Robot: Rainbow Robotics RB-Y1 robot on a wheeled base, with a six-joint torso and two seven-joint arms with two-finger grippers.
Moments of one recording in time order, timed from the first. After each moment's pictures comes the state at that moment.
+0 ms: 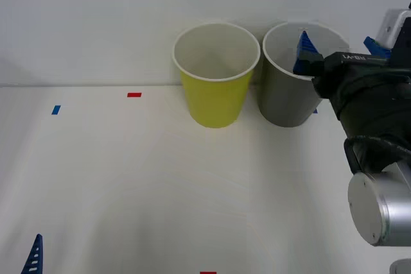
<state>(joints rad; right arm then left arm) 0.04 -0.02 0.12 -2.56 0.17 0.87 1.35 1.01 0.52 -0.16 -1.97 0.49 -0.73 -1.74</state>
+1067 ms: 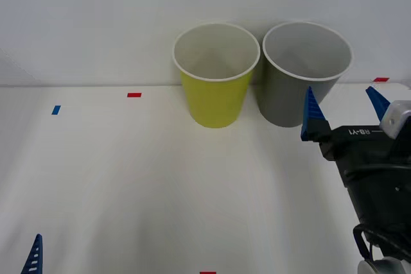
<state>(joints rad) 0.47 -0.13 0.16 -2.46 0.08 0.24 1.35 1.01 0.52 -0.16 -1.97 0.49 -0.73 -1.74</state>
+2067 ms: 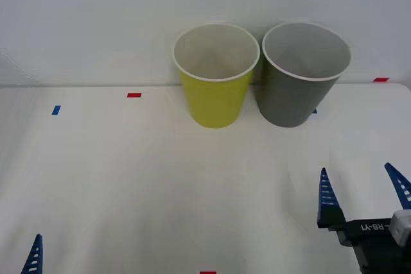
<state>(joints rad) 0.87 -0.18 0.16 -2.25 0.04 -0.31 1.53 1.01 0.52 -0.16 -1.97 0.49 -0.73 -1.74</state>
